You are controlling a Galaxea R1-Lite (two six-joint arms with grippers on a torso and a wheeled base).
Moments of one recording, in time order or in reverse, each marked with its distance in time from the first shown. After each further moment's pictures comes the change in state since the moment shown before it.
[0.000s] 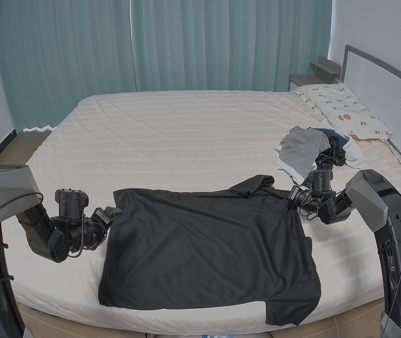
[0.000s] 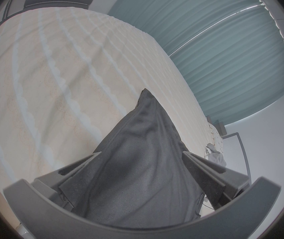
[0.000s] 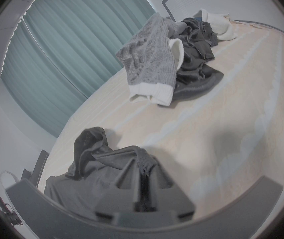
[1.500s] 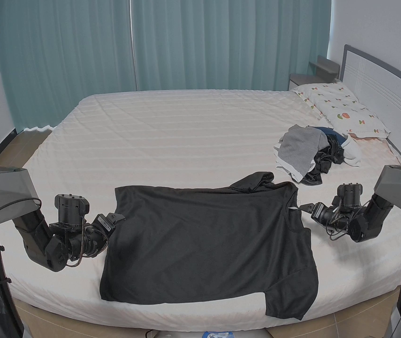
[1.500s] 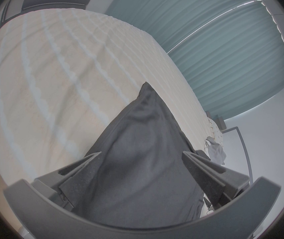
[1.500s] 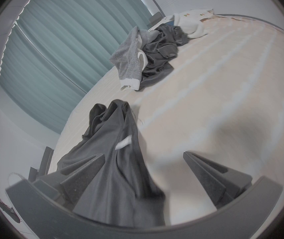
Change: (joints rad) left arm -0.040 -0.046 0.097 -0.041 0.015 0.009; right arm -0.083 -0.282 0.641 -0.263 0.113 -0.012
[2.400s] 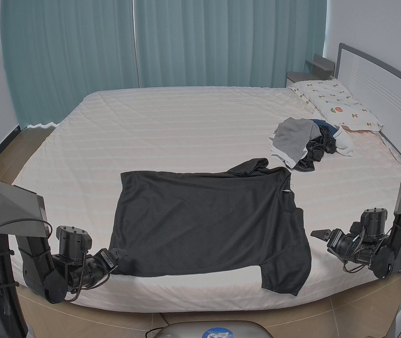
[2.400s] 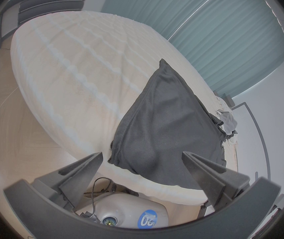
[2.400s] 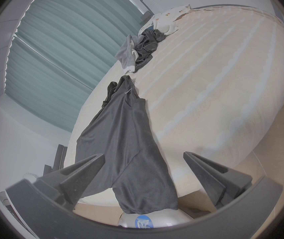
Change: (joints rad) left arm -0.069 0.045 0.306 -0.238 0.058 0.105; right arm 0.013 -0.226 0.657 -0.413 0.064 0.100
